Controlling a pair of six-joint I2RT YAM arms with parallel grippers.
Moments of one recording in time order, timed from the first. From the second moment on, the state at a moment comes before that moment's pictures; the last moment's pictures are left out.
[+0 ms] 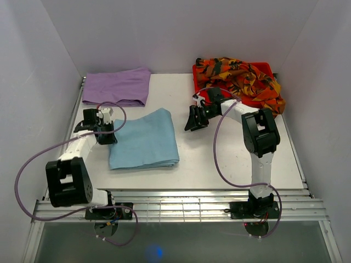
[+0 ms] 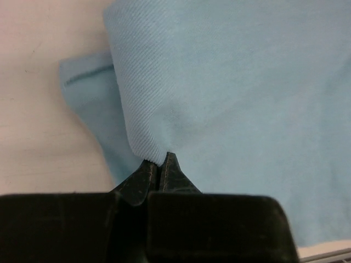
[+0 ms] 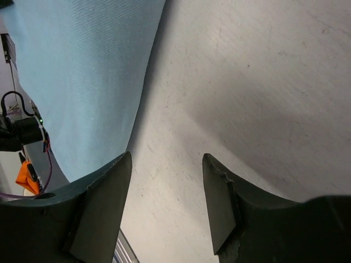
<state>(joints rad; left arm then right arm) 0.13 1.34 0.85 -0.47 0.27 0.05 0.37 2.11 1.48 -0.45 -0.82 0.15</state>
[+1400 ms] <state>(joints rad) 0.14 1.72 1.04 -0.41 0.49 0.56 0.50 2.41 2.01 -0.59 -1.04 -0.28</state>
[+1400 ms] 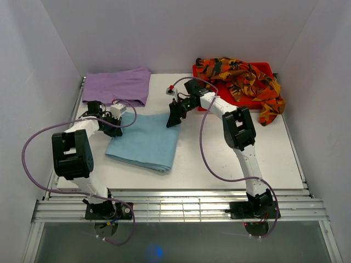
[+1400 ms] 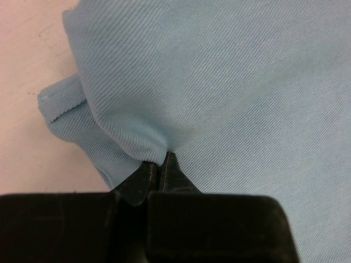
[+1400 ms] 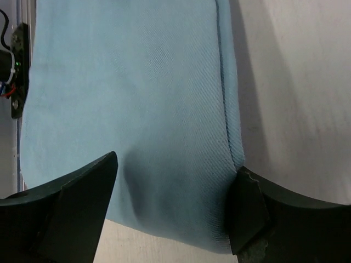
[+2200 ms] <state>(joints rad) 0.20 1.84 1.16 -0.43 0.49 0.24 0.51 2.50 2.10 -1.05 -0.97 -0.66</state>
